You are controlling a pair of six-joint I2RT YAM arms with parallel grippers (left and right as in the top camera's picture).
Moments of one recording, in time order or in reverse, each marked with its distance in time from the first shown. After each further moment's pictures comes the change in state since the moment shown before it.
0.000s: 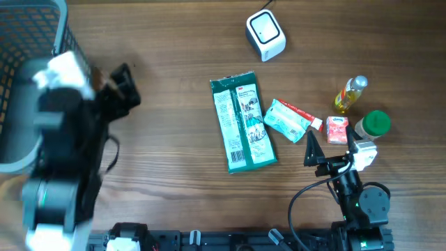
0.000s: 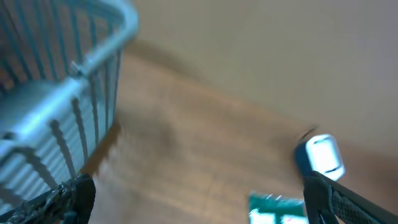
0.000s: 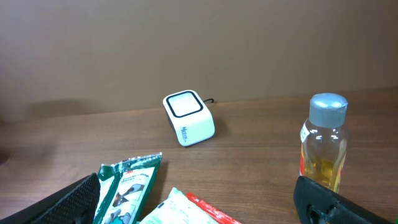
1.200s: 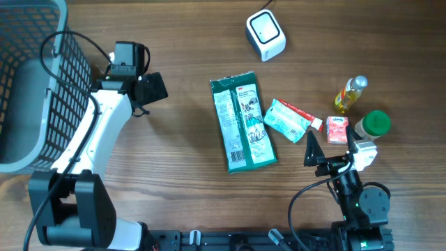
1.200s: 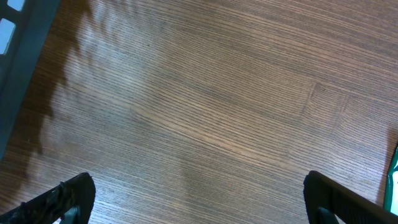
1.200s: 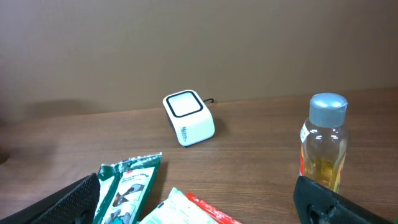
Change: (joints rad) left arm 0.000 0.732 0.001 -0.001 0.000 0.000; right arm 0.000 0.000 0.000 0.000 0.000 0.000
